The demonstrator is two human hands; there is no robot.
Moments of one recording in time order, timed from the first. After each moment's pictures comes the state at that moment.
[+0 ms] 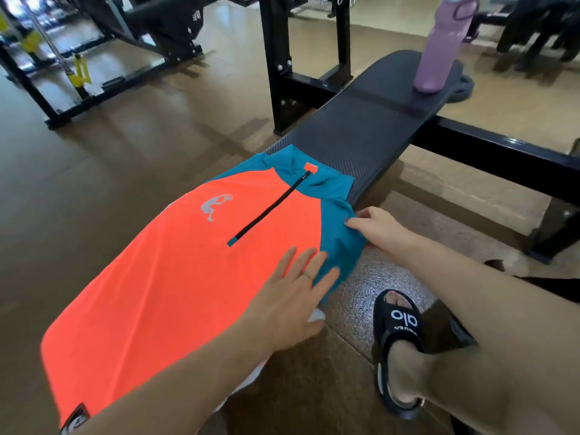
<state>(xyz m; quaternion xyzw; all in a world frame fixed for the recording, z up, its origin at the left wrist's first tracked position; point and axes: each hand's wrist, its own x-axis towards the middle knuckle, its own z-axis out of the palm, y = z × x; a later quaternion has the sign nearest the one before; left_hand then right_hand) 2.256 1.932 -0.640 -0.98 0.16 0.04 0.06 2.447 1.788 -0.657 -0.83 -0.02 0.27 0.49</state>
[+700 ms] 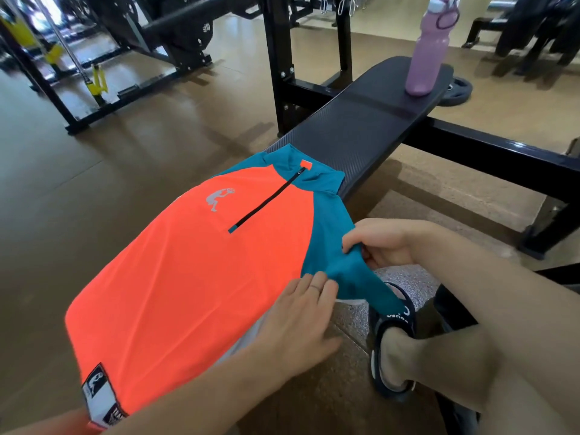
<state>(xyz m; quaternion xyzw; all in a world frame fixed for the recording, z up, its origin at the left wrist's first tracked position) 2.204 1.863 -0.619 -1.00 0.09 -0.01 -0.02 2.404 1.744 -0.603 -0.66 -0.09 0.58 0.47</state>
